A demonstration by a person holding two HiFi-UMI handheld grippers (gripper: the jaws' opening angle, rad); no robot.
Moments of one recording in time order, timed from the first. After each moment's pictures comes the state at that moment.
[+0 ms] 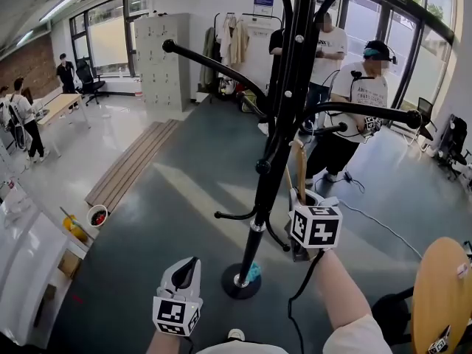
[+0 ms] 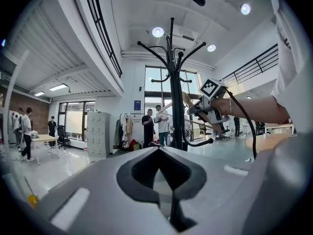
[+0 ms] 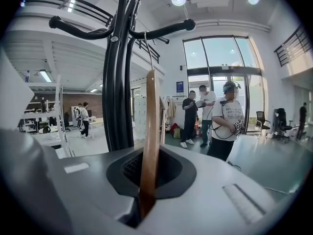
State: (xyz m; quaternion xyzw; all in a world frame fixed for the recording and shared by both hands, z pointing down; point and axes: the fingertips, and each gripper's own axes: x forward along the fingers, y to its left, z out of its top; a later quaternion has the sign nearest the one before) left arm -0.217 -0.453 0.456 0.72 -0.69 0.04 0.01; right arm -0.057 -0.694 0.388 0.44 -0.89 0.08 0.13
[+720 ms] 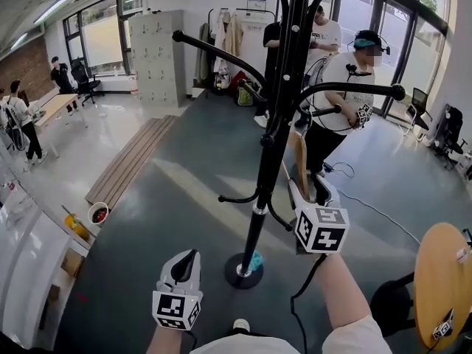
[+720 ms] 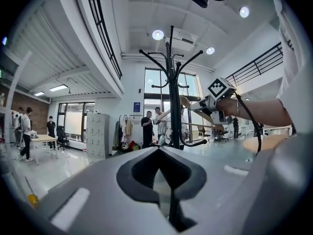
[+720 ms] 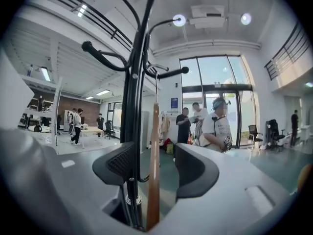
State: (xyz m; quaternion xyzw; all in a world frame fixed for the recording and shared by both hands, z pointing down) left arm -0.222 -0.419 0.446 0.73 -0.69 0.03 0.00; right arm -0.032 -0.643 0.347 0.48 -0.88 0.01 0.05
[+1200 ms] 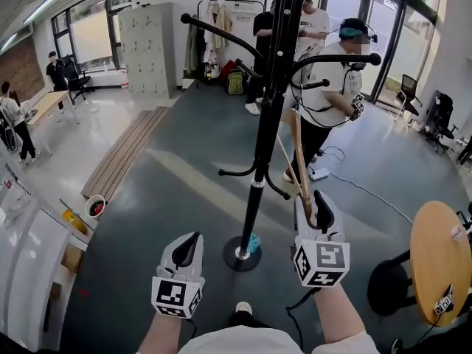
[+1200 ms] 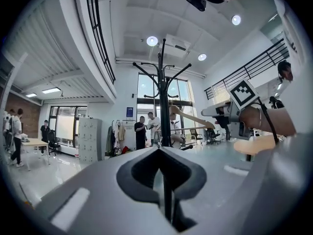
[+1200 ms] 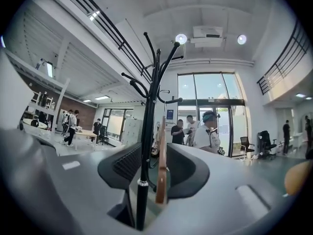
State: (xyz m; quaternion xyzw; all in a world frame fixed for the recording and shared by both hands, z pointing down) left arm -0.216 -0.370 0.419 0.76 -0.65 0.01 -0.03; right arm -0.005 -0.494 0.341 0.52 -0.86 -0.05 0.00
